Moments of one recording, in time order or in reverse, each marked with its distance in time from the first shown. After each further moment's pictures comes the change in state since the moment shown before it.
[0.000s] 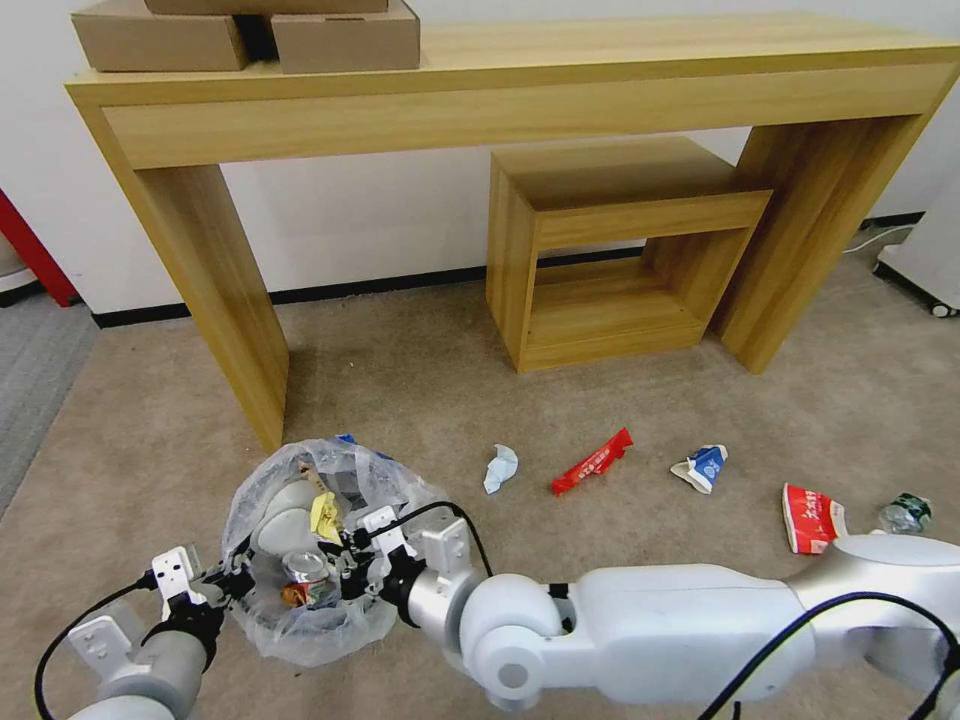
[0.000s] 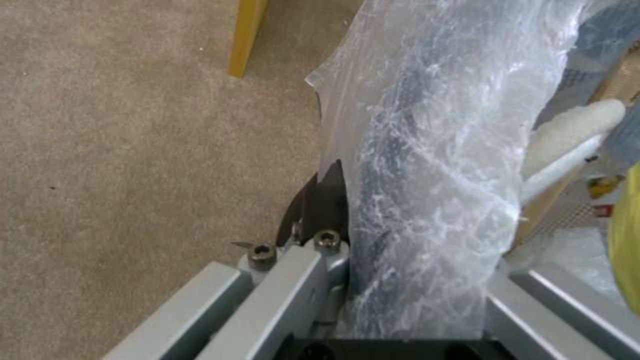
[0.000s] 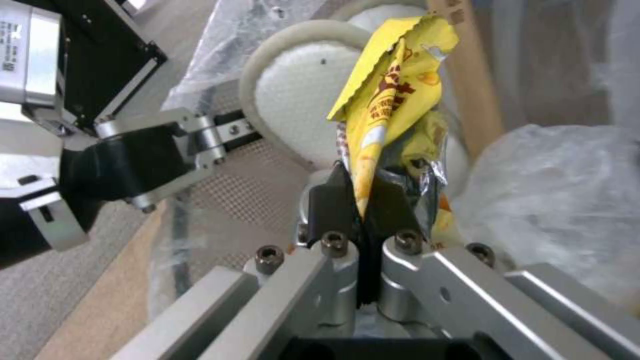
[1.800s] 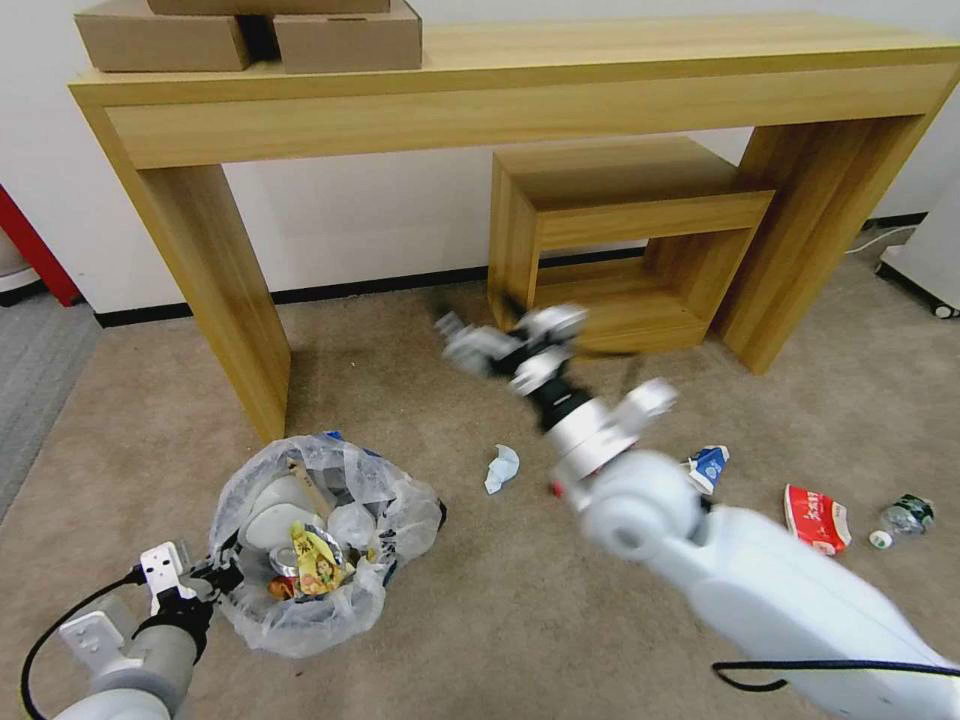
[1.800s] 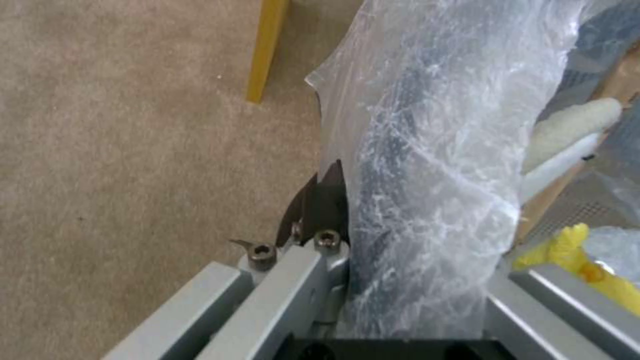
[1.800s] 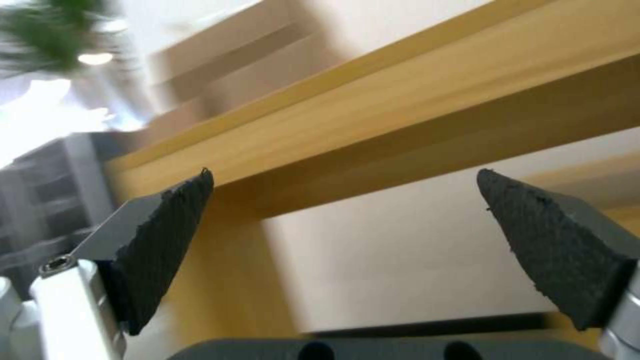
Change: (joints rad) left arm -0.030 0.002 -0.025 0.030 0.048 -0.015 0.026; right arm -0.541 -0.258 1.090 0.153 -0.463 0.174 -0.294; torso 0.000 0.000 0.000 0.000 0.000
